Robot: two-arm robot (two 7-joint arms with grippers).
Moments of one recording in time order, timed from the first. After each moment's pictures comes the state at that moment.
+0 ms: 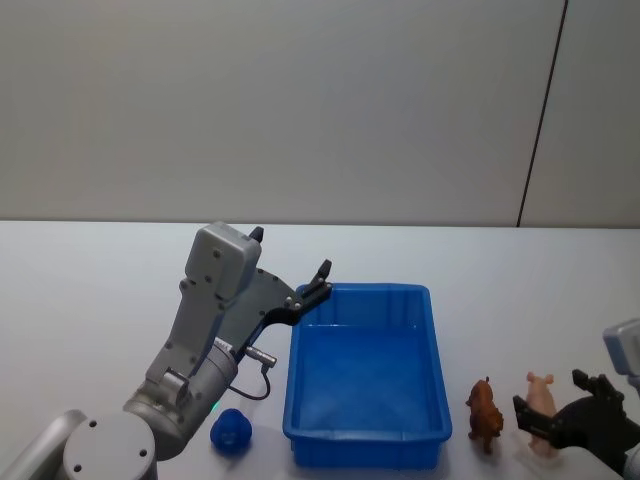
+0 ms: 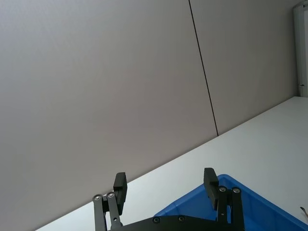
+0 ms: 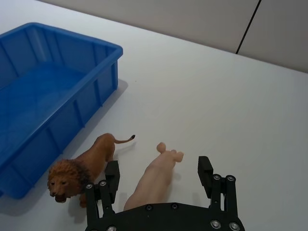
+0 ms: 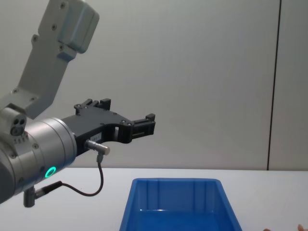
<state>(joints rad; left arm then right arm) -0.24 0.38 0.45 -1.63 -0.20 0.01 -0.01 0.00 0.39 -0.20 -1.57 0.21 0.26 0.18</state>
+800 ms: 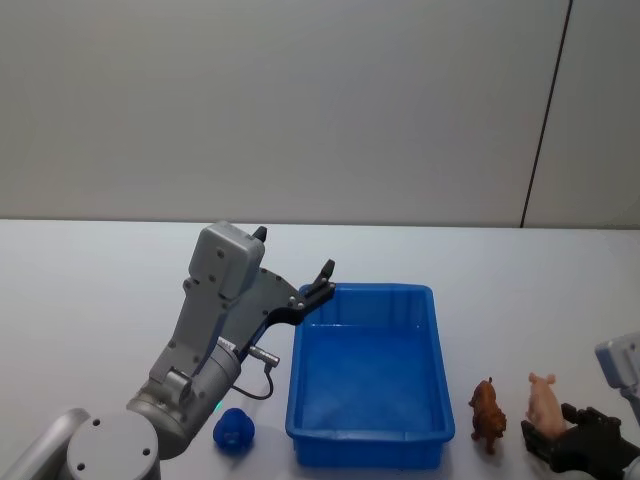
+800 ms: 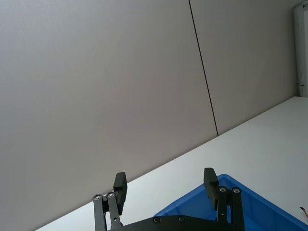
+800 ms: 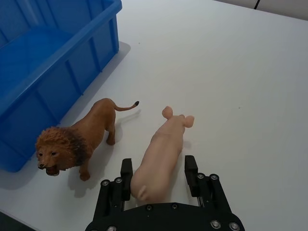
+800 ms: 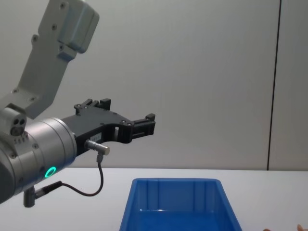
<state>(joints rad) -0.24 0.38 0.45 -1.63 -0.20 0.01 -0.01 0.02 0.38 -0.21 -1.52 0.22 0.37 0.22</state>
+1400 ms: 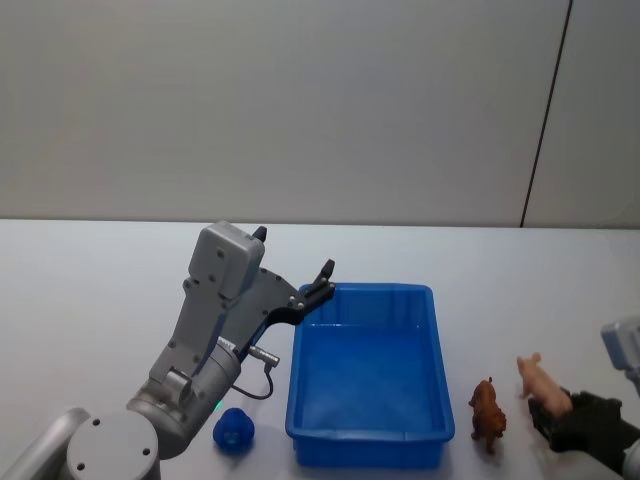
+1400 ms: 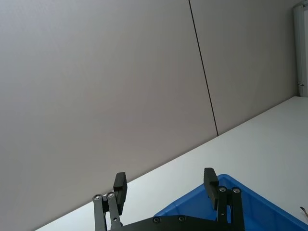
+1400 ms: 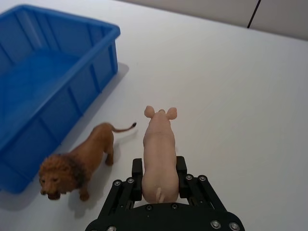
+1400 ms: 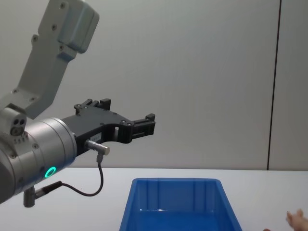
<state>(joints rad) -0.24 0.38 0.45 -1.63 -0.20 0.01 -0.01 0.04 0.37 -0.20 -1.53 0.24 0.37 0.22</state>
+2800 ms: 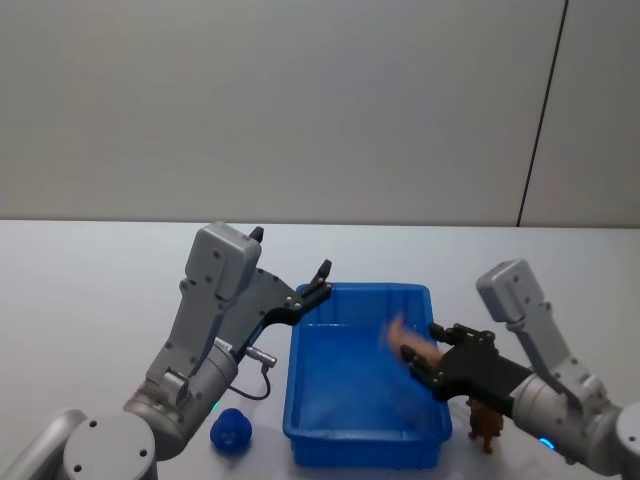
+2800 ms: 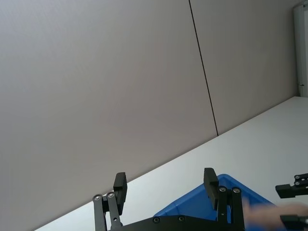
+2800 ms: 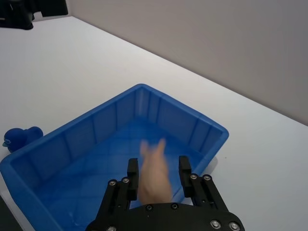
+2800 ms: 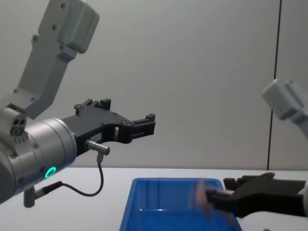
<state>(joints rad) -0.24 0.38 0.45 -1.63 -0.20 0.01 -0.01 0.20 0.25 -0.31 -1.49 0.06 0.25 0.42</state>
